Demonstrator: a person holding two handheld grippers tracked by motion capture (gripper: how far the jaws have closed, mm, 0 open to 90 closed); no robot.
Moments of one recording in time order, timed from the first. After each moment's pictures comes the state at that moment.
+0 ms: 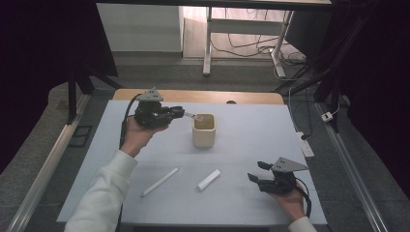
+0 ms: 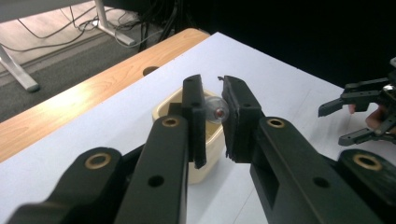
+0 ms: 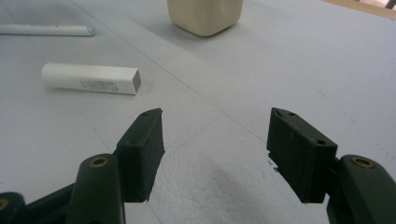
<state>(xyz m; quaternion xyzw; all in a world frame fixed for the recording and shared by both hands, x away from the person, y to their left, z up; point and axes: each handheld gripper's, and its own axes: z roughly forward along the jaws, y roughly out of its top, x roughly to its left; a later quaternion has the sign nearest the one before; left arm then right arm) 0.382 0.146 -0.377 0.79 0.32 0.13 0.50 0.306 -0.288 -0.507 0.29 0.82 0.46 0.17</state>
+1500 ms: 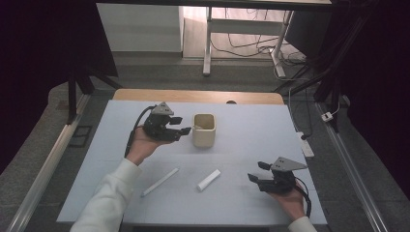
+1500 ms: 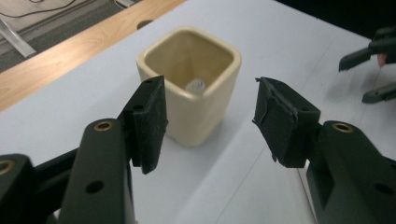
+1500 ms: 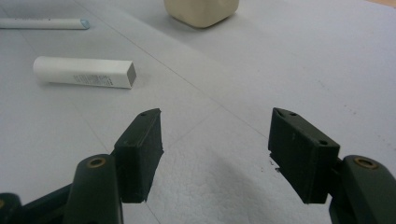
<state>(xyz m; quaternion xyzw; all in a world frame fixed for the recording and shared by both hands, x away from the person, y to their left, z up) 0.372 0.129 -0.415 0.83 0.32 0.13 0.44 0.309 -0.288 -0.510 0.30 0.82 0.45 0.16</state>
